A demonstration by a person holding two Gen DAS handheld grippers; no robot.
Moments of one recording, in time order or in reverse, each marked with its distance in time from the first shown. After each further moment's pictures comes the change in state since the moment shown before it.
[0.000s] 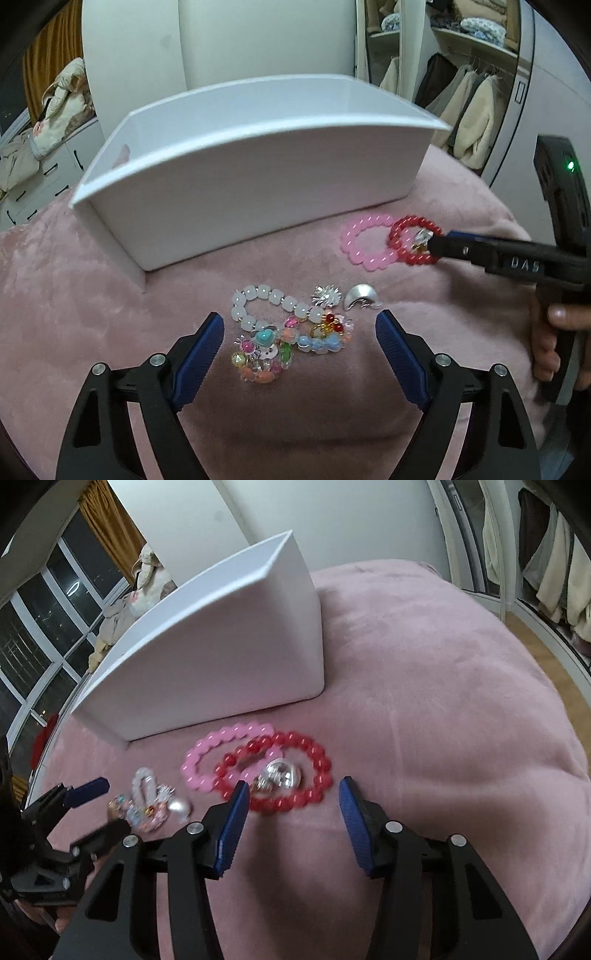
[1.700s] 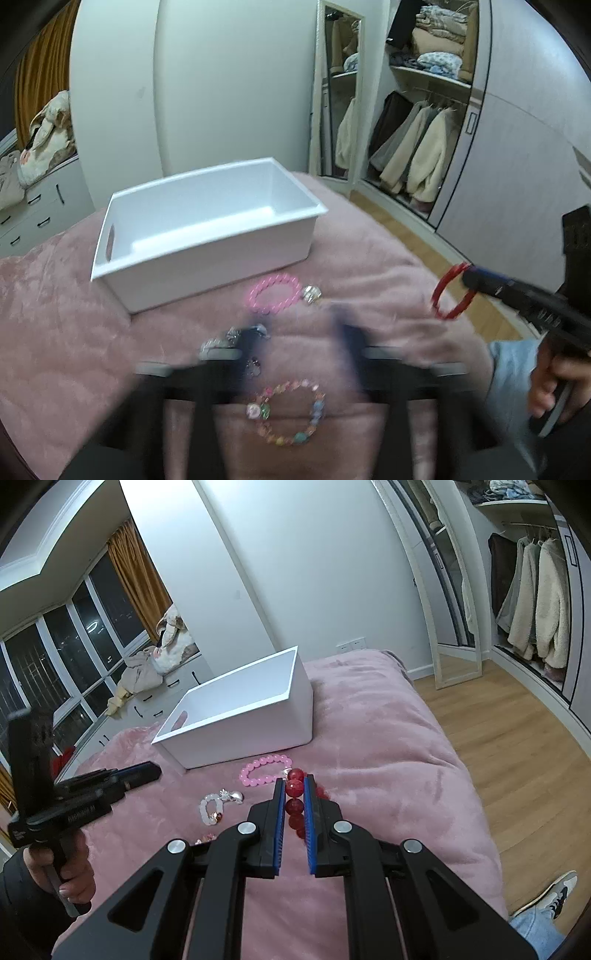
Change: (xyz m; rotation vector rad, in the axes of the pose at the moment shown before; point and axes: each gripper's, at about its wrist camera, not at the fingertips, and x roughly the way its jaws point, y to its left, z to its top) left arm -0.120 -0.064 0.011 0.030 -0.179 -0.118; right arm -0.195 0.001 -0.055 0.013 -0.266 0.004
